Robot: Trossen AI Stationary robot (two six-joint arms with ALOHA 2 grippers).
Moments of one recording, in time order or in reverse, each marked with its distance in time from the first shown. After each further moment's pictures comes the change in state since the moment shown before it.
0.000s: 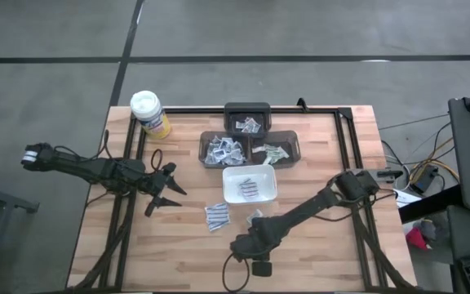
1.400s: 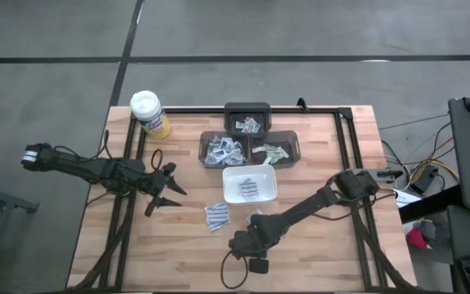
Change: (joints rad) left arm 0.000 0.000 0.000 0.000 0.000 -0.008; right arm -0.013 -0.003 0.004 0.006 0.053 0.024
